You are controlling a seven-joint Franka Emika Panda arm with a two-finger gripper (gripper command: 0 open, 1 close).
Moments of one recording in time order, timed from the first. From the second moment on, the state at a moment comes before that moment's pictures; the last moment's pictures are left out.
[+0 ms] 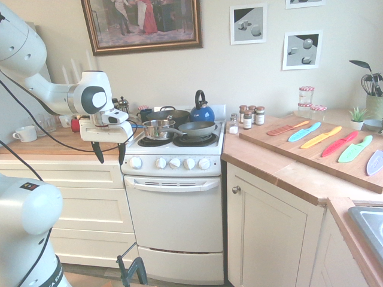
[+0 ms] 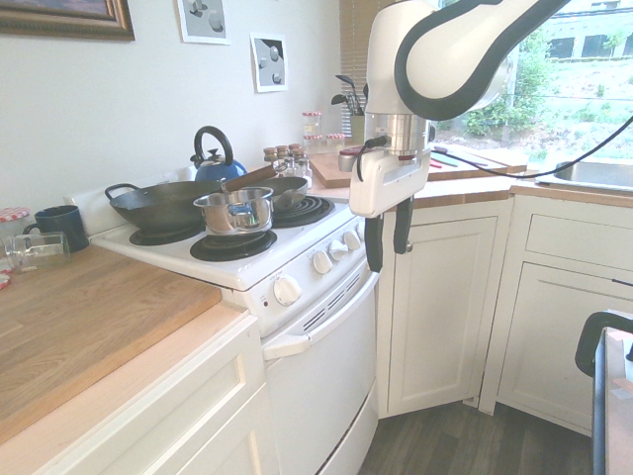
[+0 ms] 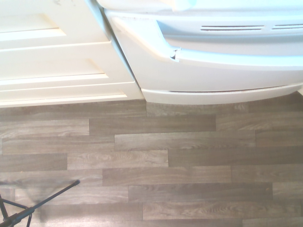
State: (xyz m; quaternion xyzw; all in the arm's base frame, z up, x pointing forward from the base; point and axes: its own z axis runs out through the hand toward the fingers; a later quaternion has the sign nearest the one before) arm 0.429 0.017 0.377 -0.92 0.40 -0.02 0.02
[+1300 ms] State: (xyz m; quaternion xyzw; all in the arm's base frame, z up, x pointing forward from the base) arm 0.593 -0.099 0.205 -0.91 0.40 -0.07 -0.01
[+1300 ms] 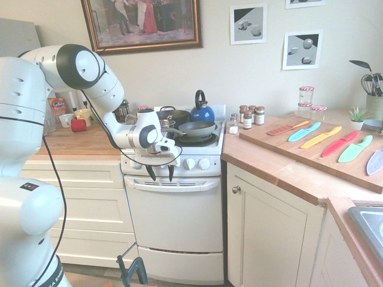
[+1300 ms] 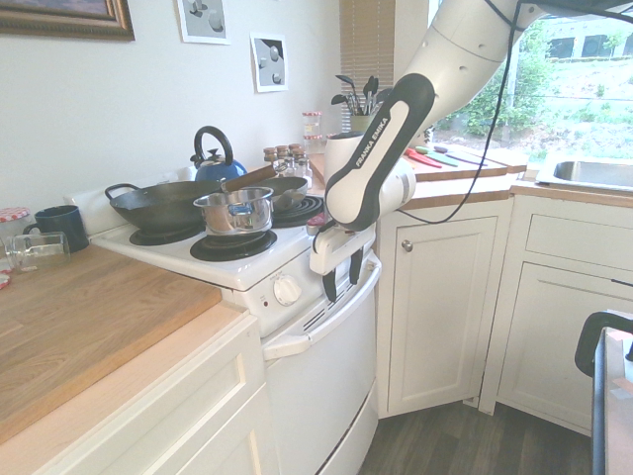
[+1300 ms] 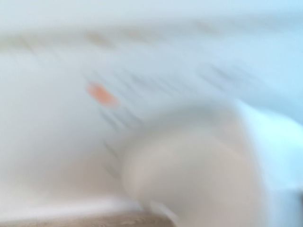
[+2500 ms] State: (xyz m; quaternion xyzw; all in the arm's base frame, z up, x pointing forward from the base) arm 0.481 -0.140 0.205 -0.94 0.33 -0.02 0.01
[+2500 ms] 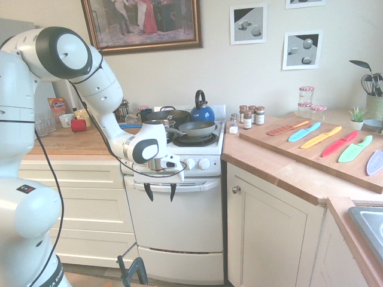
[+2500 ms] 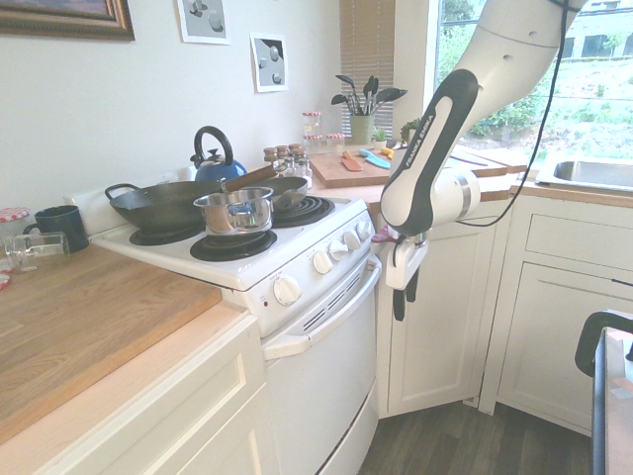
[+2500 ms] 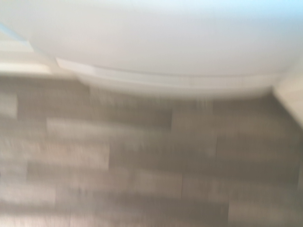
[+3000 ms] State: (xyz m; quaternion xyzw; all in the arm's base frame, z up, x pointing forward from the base) arm 0.537 -0.102 0.195 -0.95 0.31 -0.03 0.01
